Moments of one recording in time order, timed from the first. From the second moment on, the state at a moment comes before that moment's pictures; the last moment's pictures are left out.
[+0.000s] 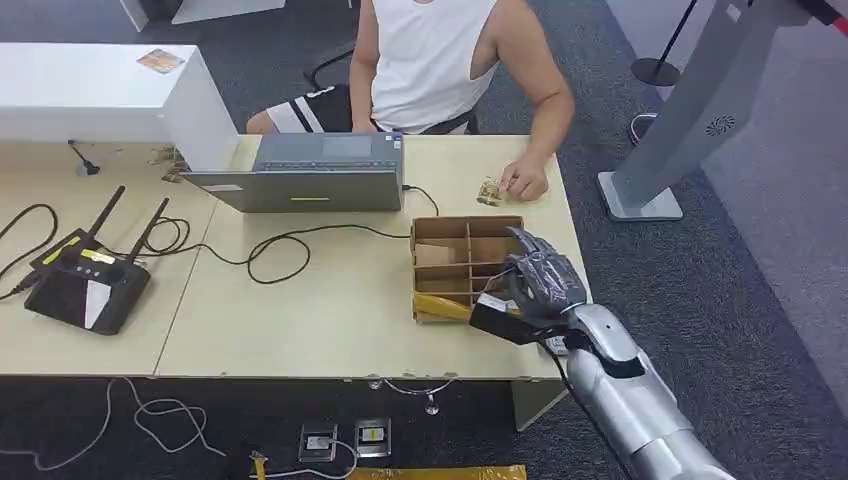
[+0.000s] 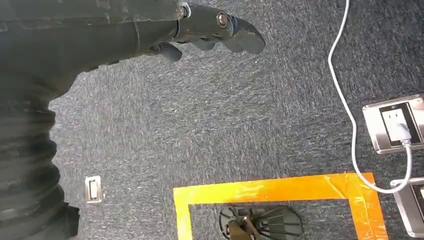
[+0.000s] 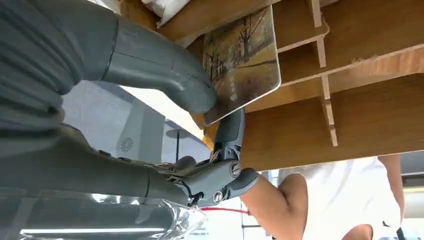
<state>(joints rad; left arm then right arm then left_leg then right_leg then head) -0.17 0.10 -0.42 -0.21 0.28 0.35 -0.05 -0.50 -0.16 0.53 -1.06 0.89 -0.06 -0.12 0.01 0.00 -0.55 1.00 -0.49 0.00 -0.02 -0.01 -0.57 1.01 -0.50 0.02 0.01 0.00</state>
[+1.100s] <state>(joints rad) -0.17 0.10 -0.42 -0.21 0.29 0.36 -0.04 -0.66 -0.20 0.43 -1.06 0.81 -0.23 -0.12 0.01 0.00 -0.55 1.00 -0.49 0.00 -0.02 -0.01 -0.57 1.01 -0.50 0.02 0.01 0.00</state>
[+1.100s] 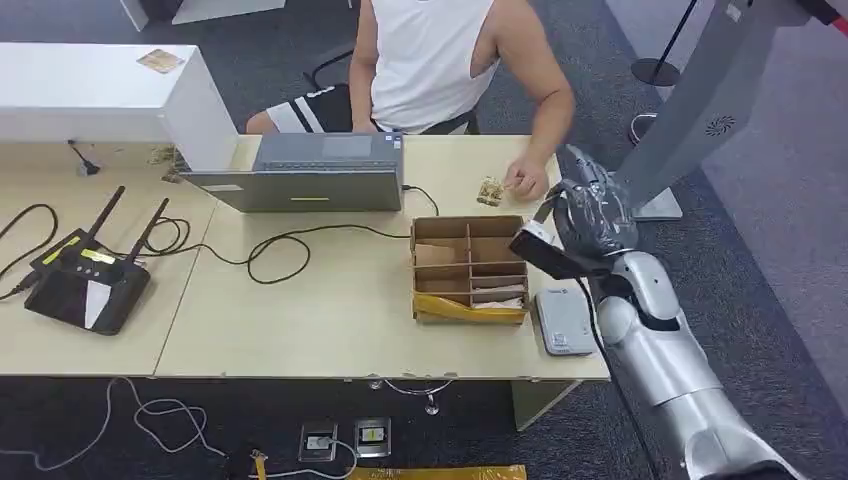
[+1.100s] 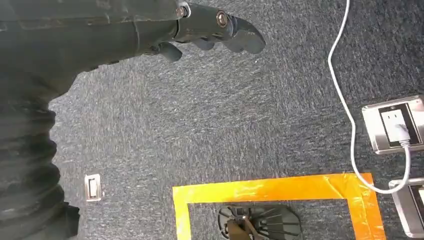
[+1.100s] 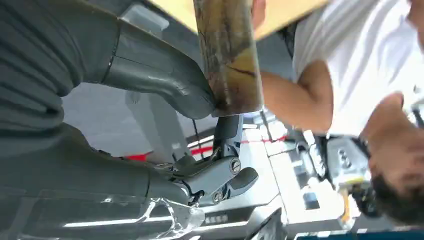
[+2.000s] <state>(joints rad) -0.20 0.09 -0.47 -0.21 0.25 0.34 -0.02 -1.11 -0.21 0.36 -0.68 0.88 -0.29 -0.21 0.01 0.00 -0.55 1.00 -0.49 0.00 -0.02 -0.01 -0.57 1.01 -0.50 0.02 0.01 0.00</state>
